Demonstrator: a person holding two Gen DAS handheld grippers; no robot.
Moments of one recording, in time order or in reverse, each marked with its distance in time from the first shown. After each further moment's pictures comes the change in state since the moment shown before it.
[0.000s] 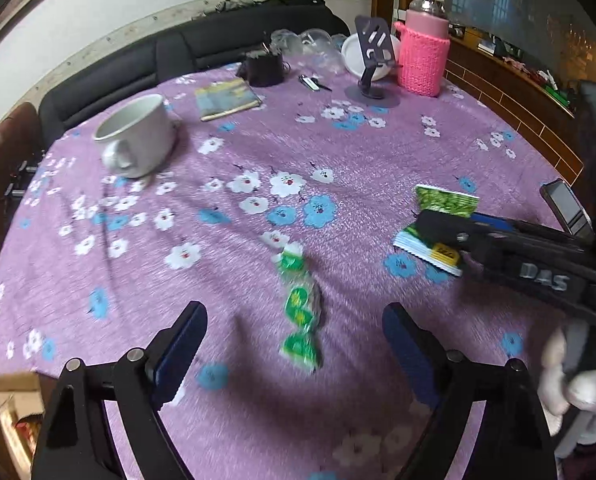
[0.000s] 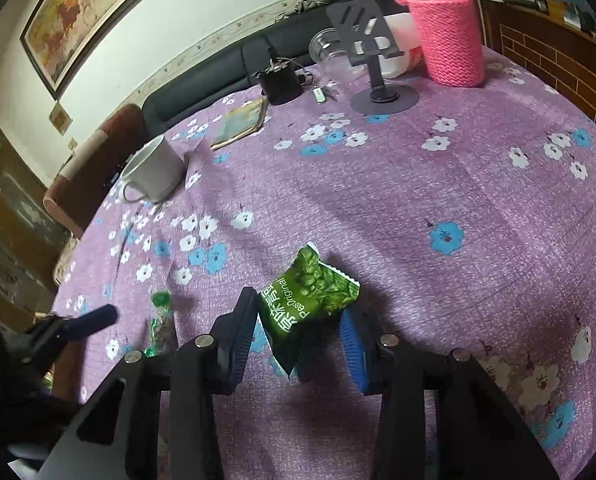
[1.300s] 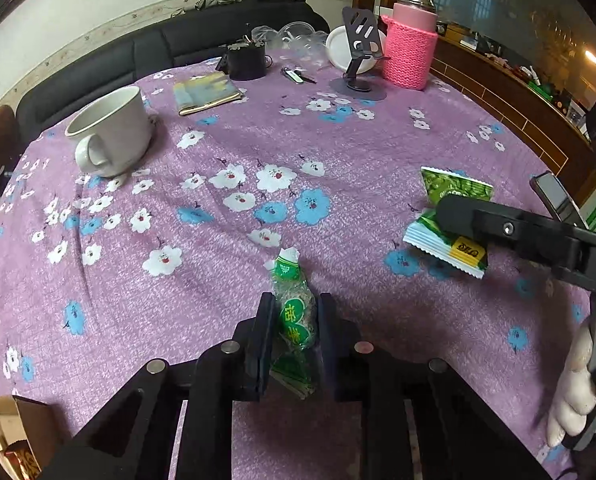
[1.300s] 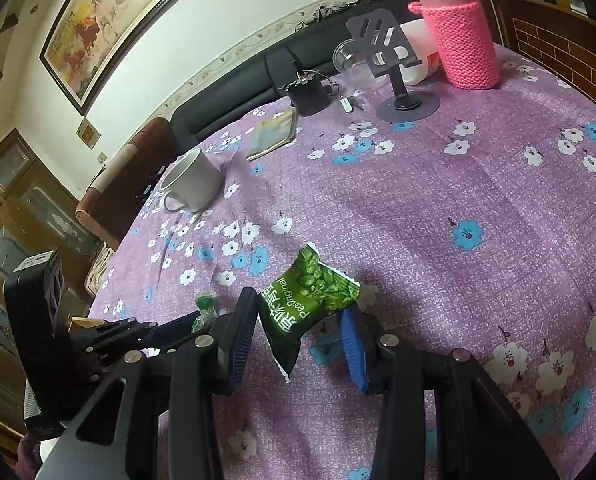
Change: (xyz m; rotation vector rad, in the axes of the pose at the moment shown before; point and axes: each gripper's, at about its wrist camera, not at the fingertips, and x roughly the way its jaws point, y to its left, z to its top) left arm 0.009 0.006 0.000 0.034 -0.003 -0.073; right arm -0.018 0.008 -0.005 0.015 -0.030 0.123
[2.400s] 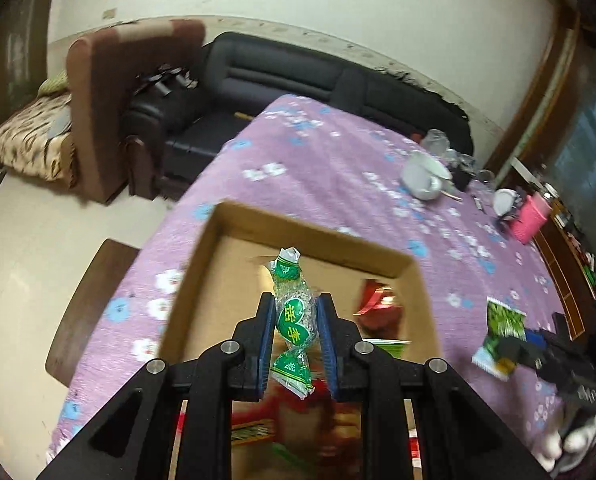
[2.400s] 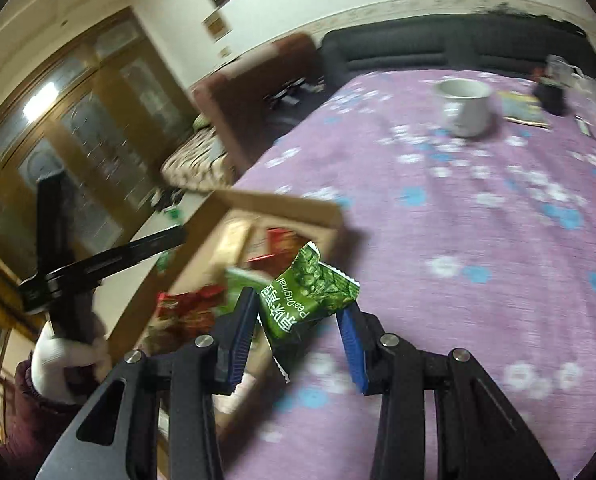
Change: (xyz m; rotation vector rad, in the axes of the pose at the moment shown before) left arm -0.195 0.241 -0.193 -0.608 -0.217 0.167; right arm 0.018 0.250 -0.104 -0.427 0.219 0.271
